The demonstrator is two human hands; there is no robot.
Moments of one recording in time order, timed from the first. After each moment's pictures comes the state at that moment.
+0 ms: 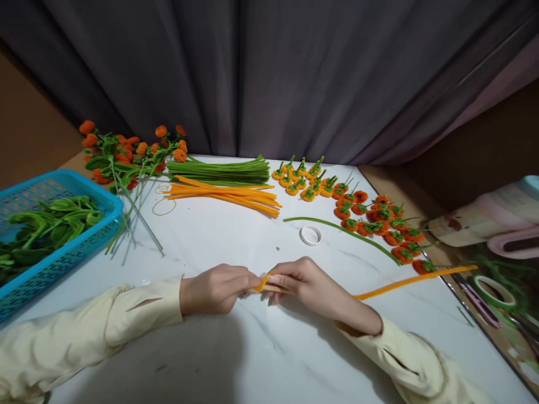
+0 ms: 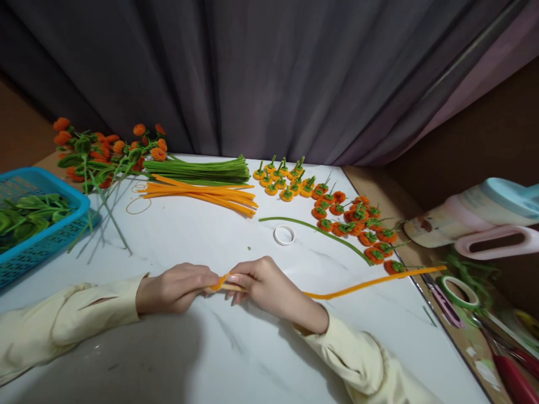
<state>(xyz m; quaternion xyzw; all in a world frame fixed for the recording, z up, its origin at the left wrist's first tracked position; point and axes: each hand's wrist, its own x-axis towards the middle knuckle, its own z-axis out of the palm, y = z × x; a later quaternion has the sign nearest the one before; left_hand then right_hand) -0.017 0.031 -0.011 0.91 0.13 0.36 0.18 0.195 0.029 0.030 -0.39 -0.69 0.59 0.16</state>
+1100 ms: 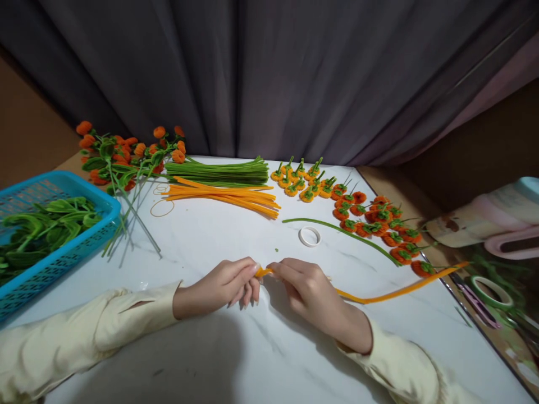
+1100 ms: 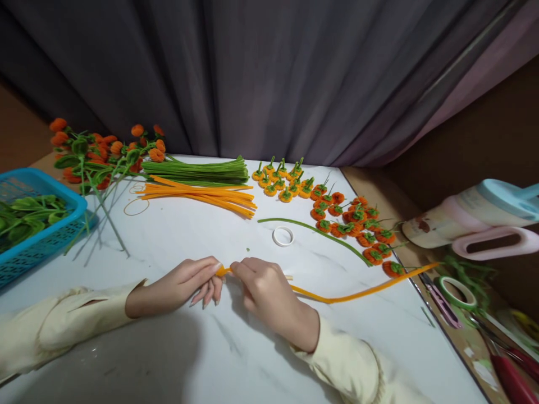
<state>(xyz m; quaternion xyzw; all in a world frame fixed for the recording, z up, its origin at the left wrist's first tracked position) -0.001 0.026 0.002 0.64 0.37 0.21 0.64 0.199 0.020 0.019 -0.36 -0.88 0.20 0.24</state>
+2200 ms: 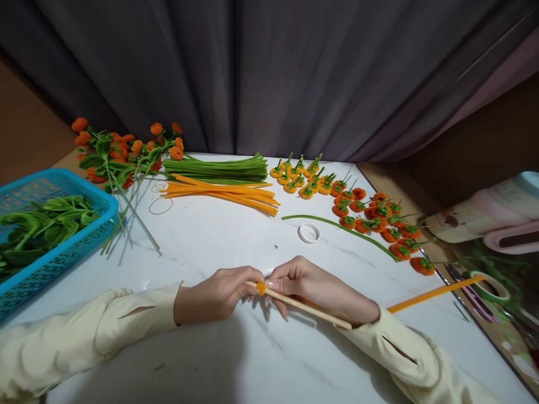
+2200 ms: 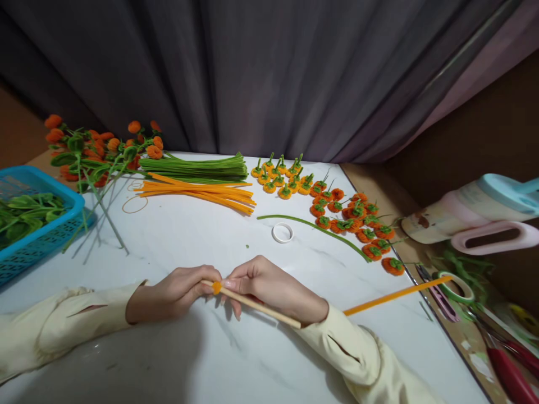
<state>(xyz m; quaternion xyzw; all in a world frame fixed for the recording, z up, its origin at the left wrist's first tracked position) -0.011 0.018 0.000 0.84 0.28 0.25 0.39 0.199 0.030 0.034 -0.37 -0.54 0.74 0.10</state>
